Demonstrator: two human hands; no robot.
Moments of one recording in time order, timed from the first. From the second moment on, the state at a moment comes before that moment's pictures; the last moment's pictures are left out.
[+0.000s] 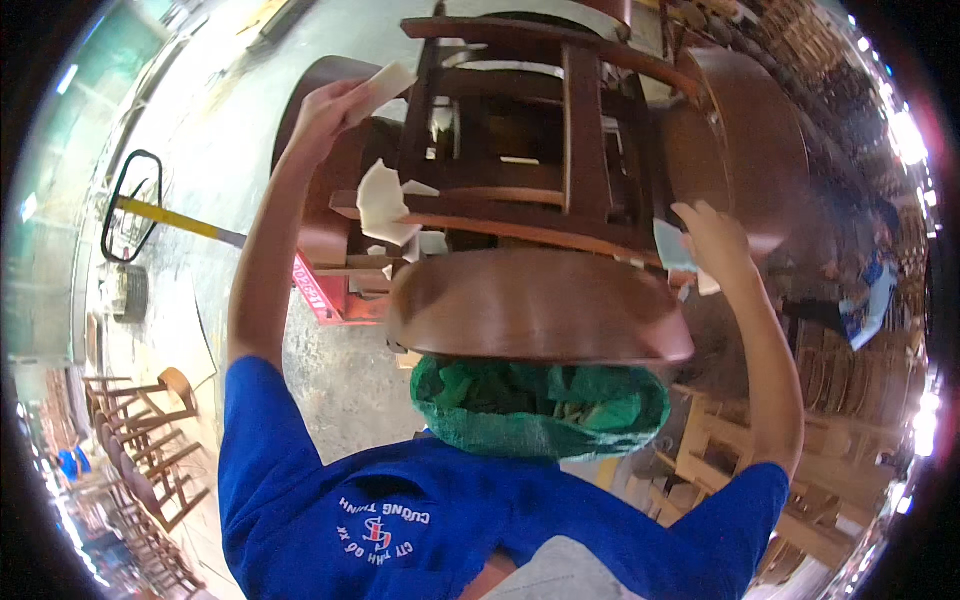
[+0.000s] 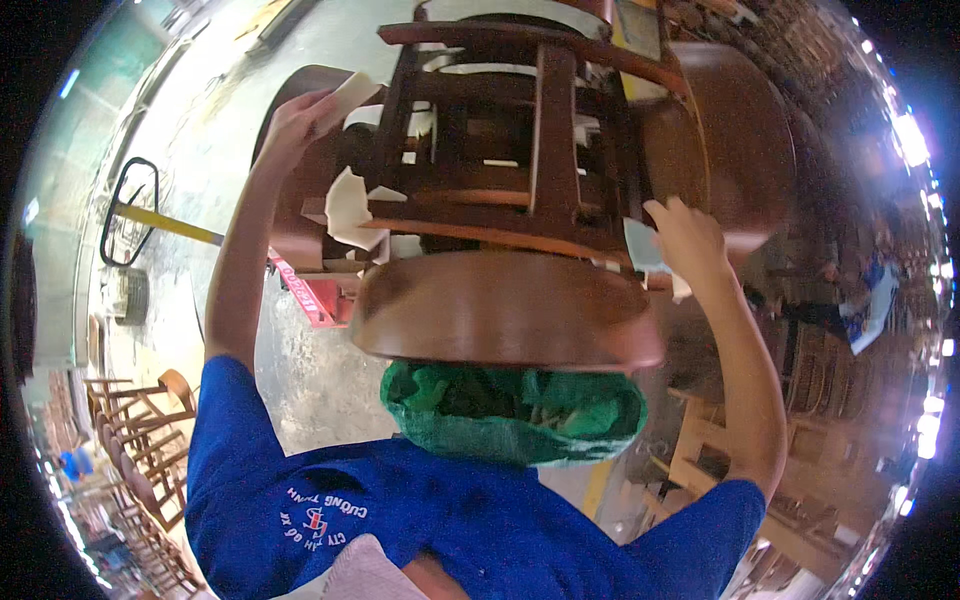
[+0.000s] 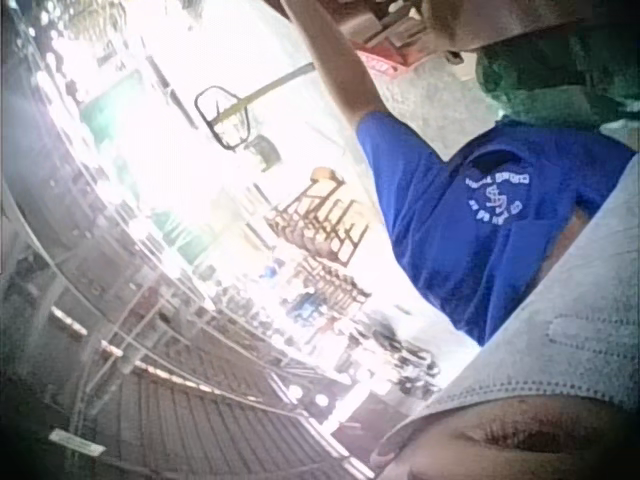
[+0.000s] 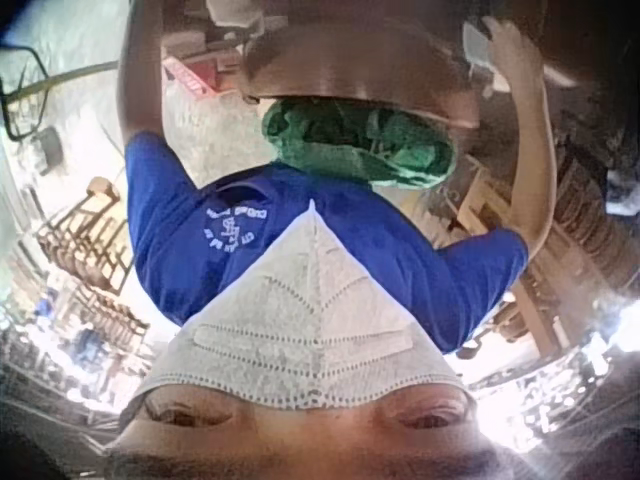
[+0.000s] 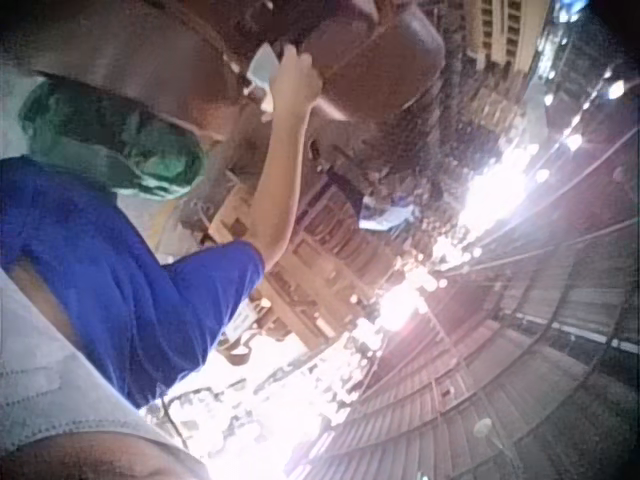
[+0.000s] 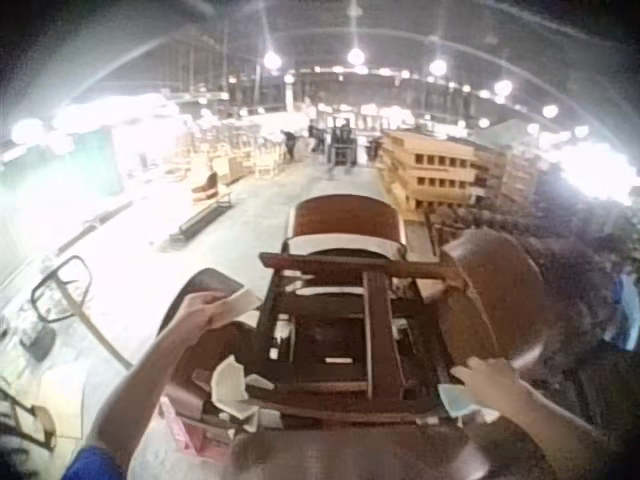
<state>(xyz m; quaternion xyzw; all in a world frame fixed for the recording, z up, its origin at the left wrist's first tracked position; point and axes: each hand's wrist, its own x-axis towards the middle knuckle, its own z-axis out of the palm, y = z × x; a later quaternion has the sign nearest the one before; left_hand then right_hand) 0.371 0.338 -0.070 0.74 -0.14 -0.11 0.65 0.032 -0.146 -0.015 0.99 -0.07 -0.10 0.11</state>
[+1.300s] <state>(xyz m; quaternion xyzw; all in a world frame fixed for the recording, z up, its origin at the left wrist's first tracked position) 0.750 0.207 -0.270 0.40 -0.04 -0.18 0.90 0.580 -0.084 -0.117 1.00 0.01 0.06 0.06</state>
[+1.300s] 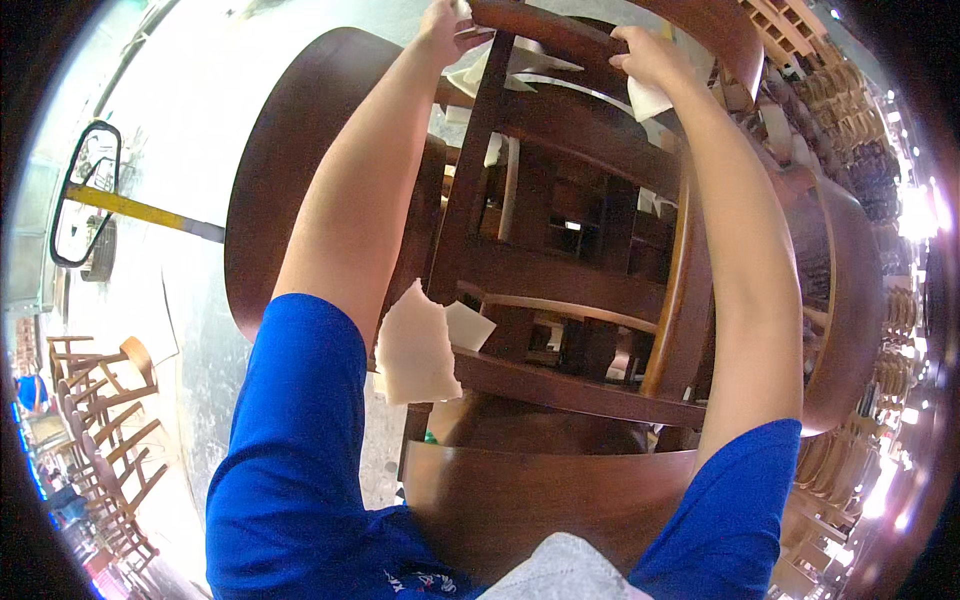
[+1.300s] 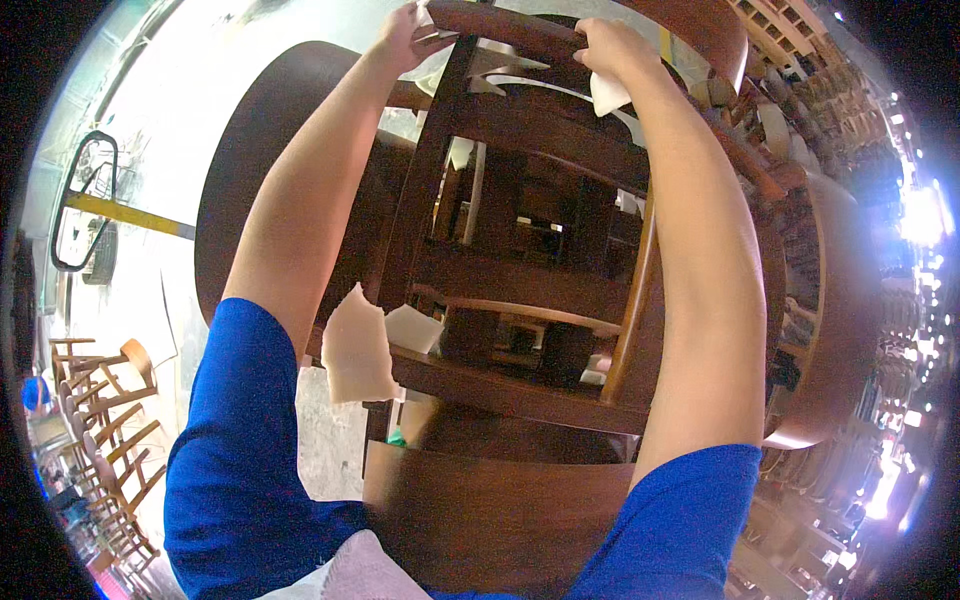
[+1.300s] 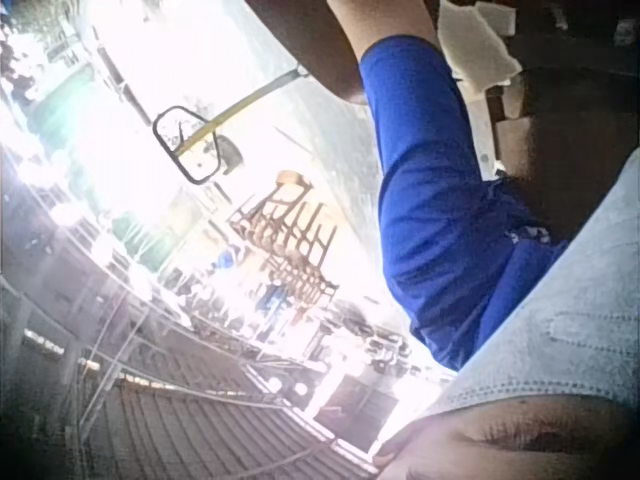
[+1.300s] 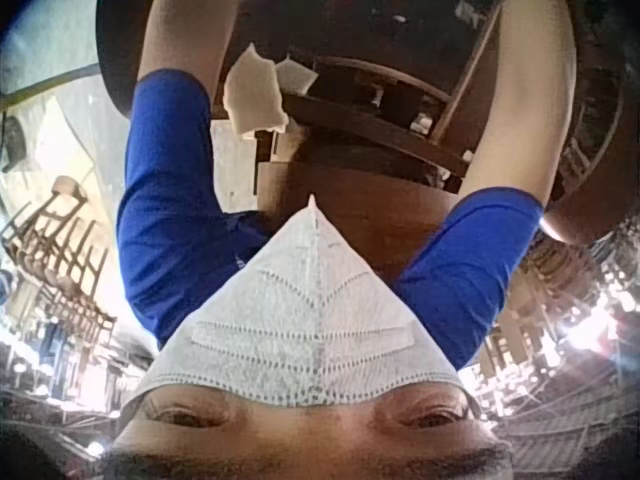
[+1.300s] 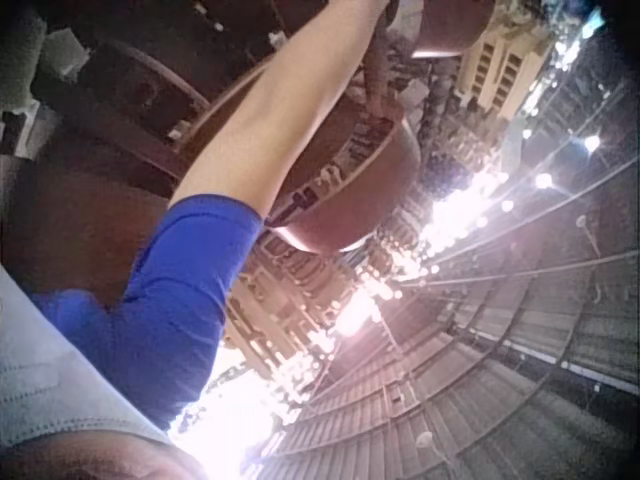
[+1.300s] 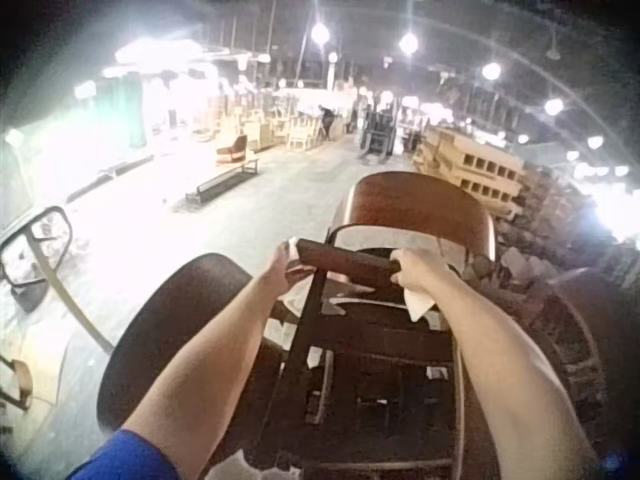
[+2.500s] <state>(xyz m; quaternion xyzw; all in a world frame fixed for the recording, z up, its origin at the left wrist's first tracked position) 0.682 0.196 -0.202 0.42 0.07 -0.12 0.89 0.547 -0.072 -0.105 1.00 -0.05 0.05 0.01</state>
